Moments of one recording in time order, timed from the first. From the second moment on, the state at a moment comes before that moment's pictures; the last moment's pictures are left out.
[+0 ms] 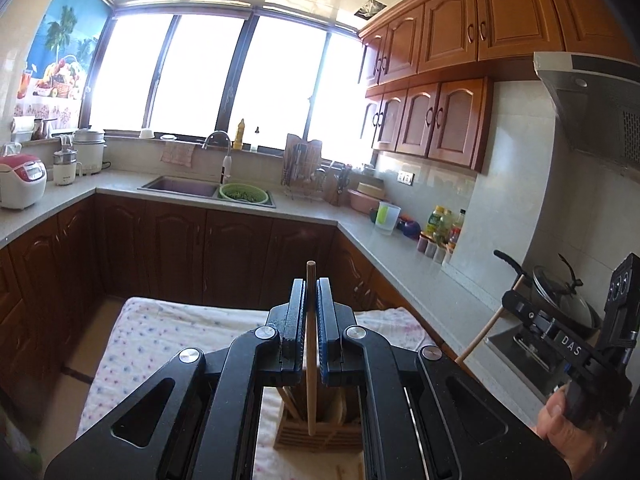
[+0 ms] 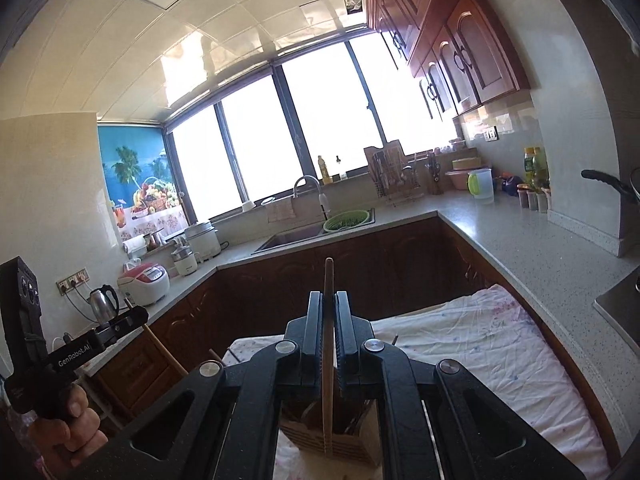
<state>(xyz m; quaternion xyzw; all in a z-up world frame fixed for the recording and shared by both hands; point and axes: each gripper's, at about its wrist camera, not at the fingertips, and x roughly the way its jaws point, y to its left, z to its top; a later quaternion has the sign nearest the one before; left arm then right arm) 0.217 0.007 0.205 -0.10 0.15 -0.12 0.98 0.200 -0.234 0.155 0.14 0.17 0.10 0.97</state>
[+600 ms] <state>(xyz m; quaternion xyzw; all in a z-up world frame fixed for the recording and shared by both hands) 0.273 -0.007 0.107 -0.11 0.23 -0.09 0.96 0.241 -0.227 0.069 0.15 0.24 0.08 0.95</state>
